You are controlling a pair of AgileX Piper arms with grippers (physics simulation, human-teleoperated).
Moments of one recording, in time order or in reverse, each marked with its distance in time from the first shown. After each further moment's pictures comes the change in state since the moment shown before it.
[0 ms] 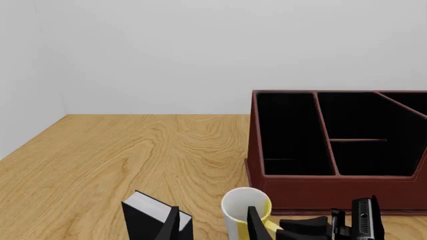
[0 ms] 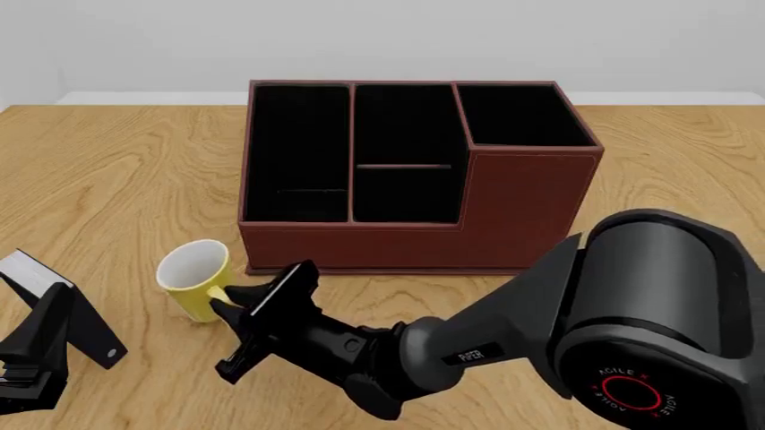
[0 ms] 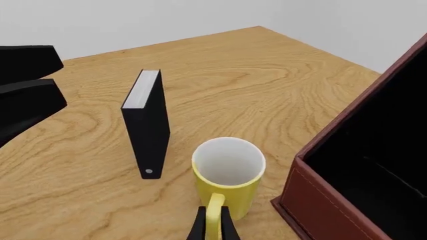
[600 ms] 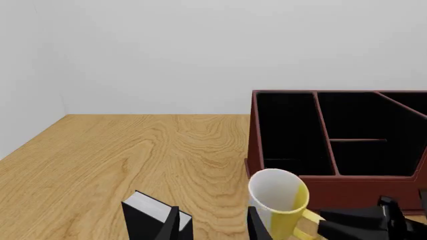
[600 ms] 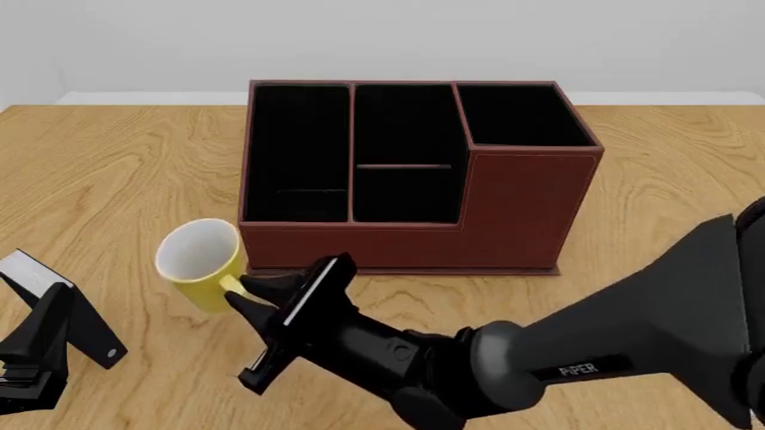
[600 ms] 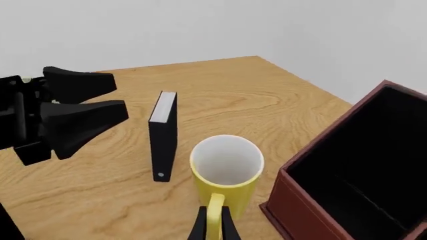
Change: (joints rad) left arm 0.000 0.000 0.000 0.000 0.000; right arm 0.021 -0.240 0.238 -0.075 -0.090
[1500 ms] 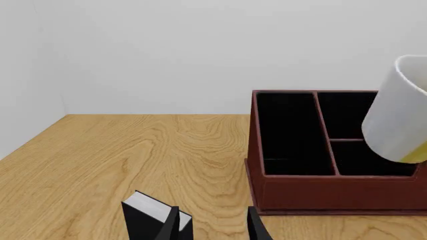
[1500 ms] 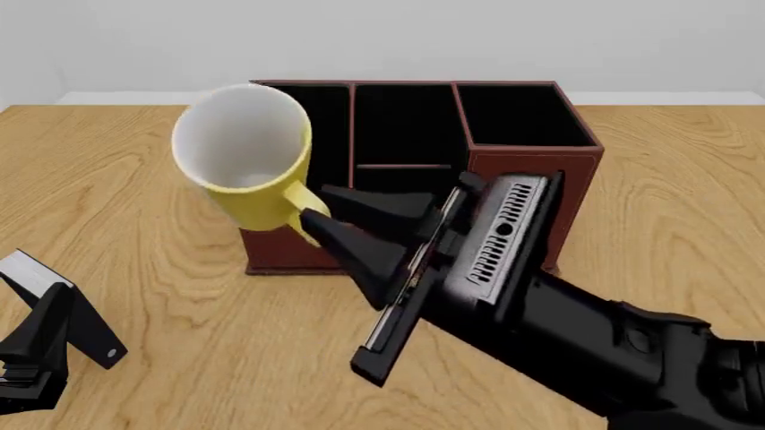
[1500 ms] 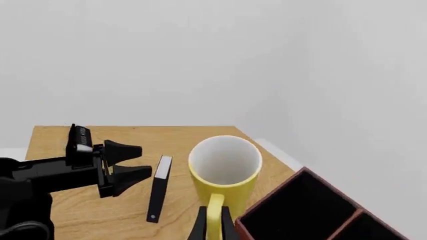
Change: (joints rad) left arm 0.000 0.000 0.000 0.000 0.000; right arm 0.015 -0.726 0.267 0.226 -0.151
